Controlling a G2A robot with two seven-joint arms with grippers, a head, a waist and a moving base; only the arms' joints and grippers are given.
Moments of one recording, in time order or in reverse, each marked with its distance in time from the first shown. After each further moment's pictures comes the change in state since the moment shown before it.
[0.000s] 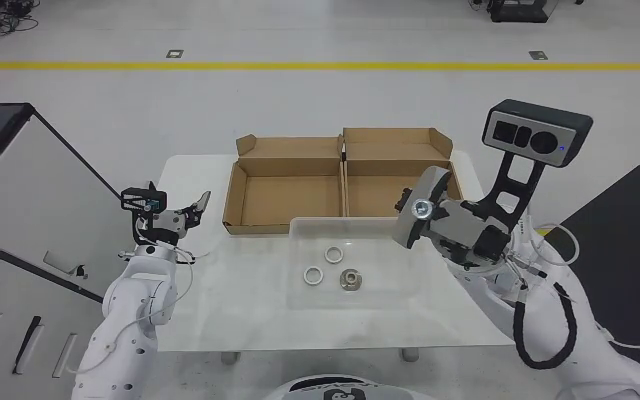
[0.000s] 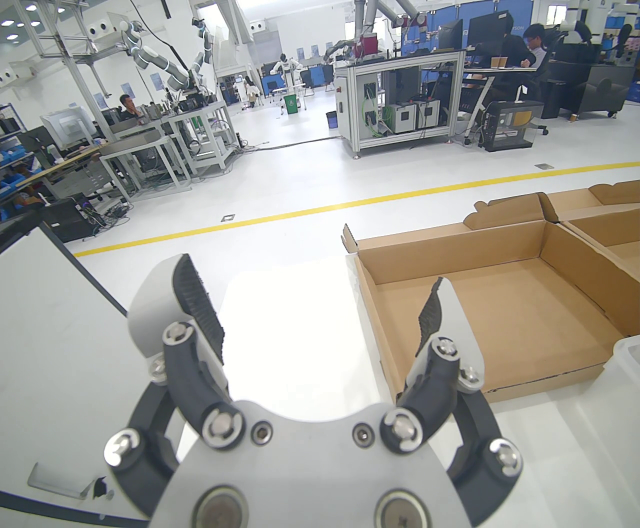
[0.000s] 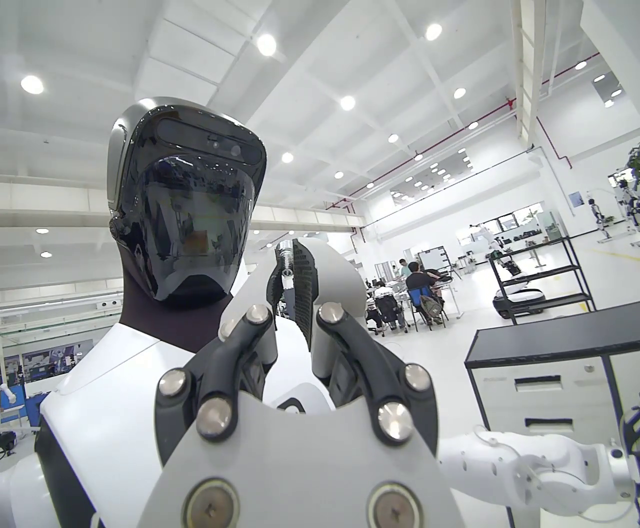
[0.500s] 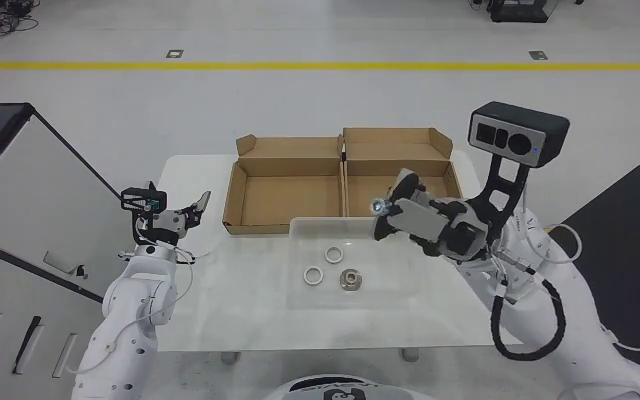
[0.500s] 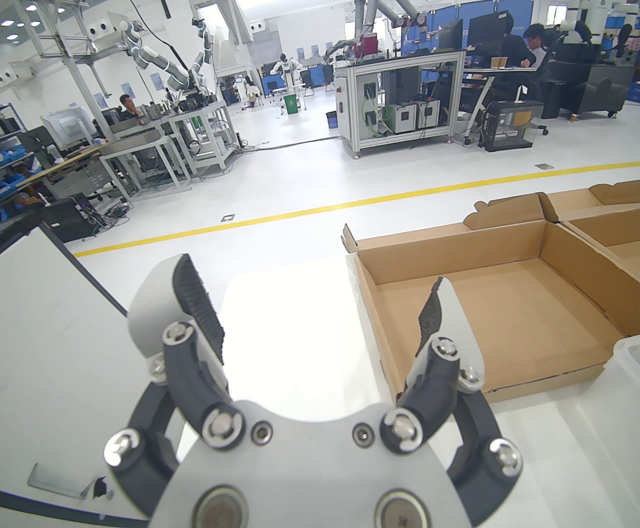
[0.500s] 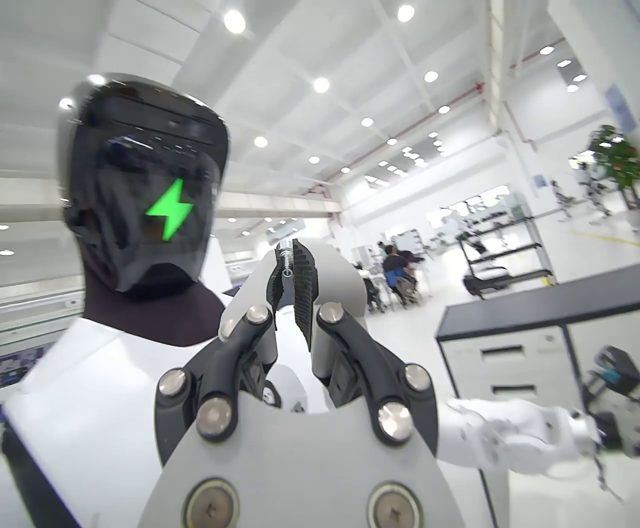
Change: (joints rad) left arm 0.000 0.000 0.000 0.000 0.000 0.000 0.000; right arm -0.041 0.011 0.073 0.021 -0.133 0.093 0.048
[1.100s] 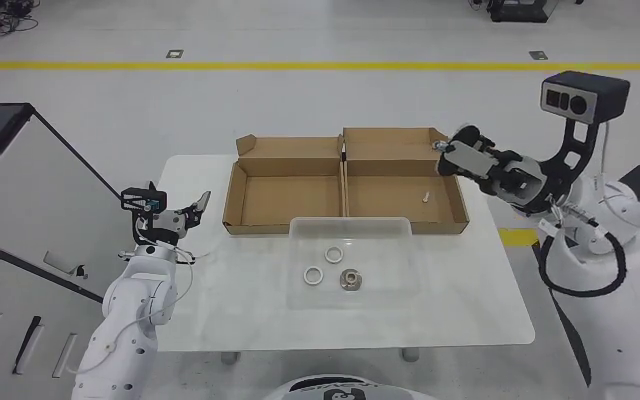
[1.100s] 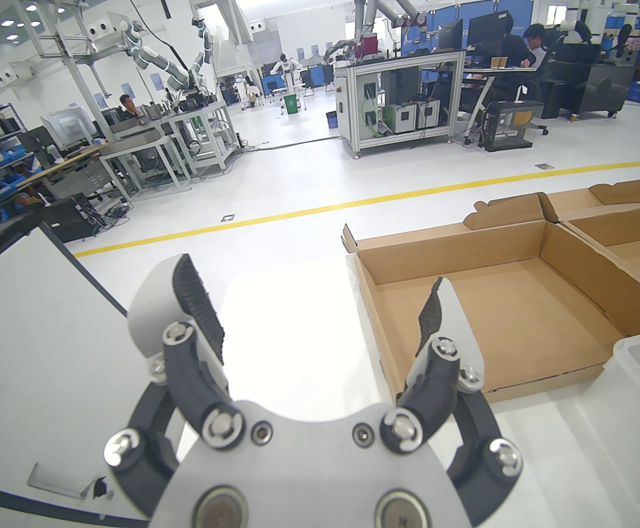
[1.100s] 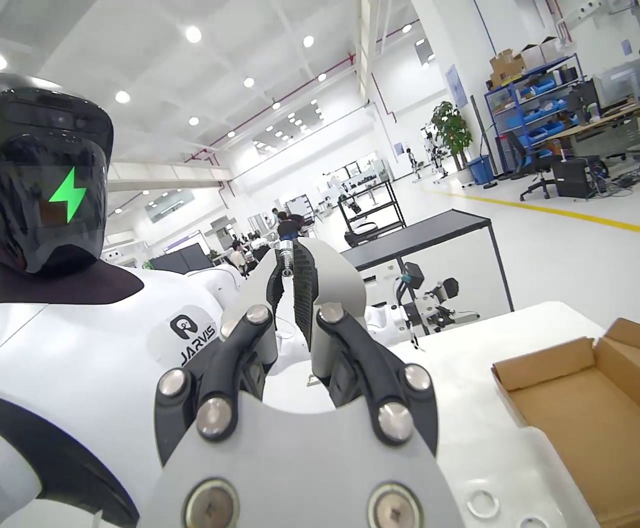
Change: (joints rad) left arm 0.000 0.000 0.000 0.000 0.000 0.000 0.000; right arm -0.042 0.049 0.378 0.207 0.087 0.073 0.372
